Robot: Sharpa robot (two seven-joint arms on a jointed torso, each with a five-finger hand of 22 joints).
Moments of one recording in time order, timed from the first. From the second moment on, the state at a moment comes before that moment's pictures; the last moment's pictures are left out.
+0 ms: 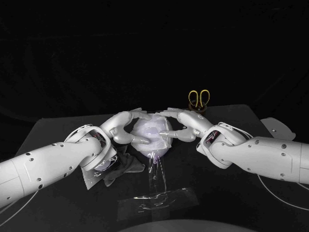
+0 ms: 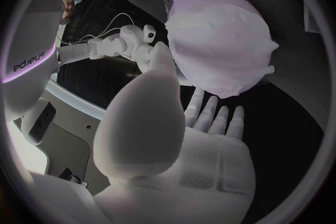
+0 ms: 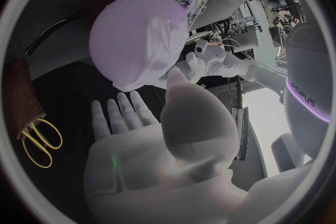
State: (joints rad) left arm 1.08 -0.71 -0.04 1.38 -1.08 -0.35 0.29; left_hand 1.54 -0.24 -0.15 0.30 0.05 0.56 0.17 0.21 0.19 0.42 0.20 0.04 0.04 0.18 0.20 0.04 0.04 0.08 0.17 0.29 0.04 0.10; right arm 1.12 -0.79 -0.18 1.50 -1.33 -0.61 0.10; right_hand 1.19 0.07 -0.11 0.29 0.17 0.54 0.17 0.06 0.09 0.46 0.22 0.05 0.04 0.29 0.20 0.03 0.04 0.08 0.22 0.30 0.04 0.11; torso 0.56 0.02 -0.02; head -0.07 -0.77
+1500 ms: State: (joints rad) left arm 1.08 -0.70 -0.04 1.37 -1.10 -0.30 0.23; left_hand 1.54 -0.23 -0.14 0.30 0.05 0.56 0.17 0.21 0.19 0.43 0.21 0.04 0.04 0.19 0.20 0.04 0.04 0.08 0.17 0.29 0.04 0.10; right arm 1.12 -0.83 -0.18 1.48 -1.40 -0.45 -0.05; right_hand 1.07 0.15 -0.26 0.30 0.13 0.61 0.18 0.06 0.08 0.48 0.23 0.05 0.04 0.33 0.22 0.03 0.04 0.08 0.25 0.29 0.08 0.12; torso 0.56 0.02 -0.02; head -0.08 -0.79
